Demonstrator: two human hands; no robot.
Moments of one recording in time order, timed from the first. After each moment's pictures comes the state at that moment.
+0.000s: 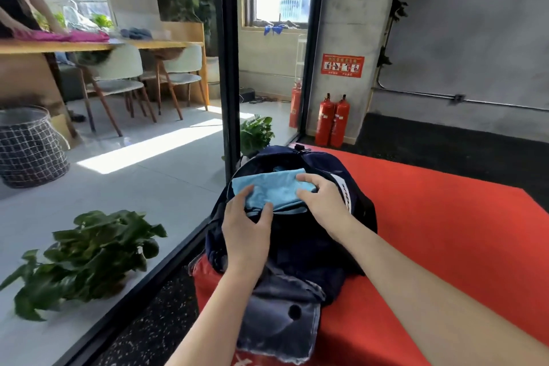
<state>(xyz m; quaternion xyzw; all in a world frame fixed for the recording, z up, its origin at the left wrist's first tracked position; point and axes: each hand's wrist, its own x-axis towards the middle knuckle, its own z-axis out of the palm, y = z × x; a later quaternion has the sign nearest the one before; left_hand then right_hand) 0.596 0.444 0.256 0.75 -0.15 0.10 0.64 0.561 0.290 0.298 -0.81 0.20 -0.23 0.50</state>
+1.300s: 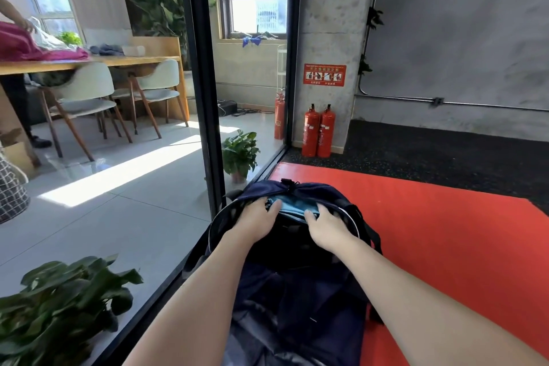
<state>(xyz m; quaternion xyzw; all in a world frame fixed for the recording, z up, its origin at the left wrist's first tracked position) 0.775 0.323 0.260 0.88 -0.29 -0.12 0.36 0.658 0.192 0.253 -0.87 0.38 -0.07 0.32</state>
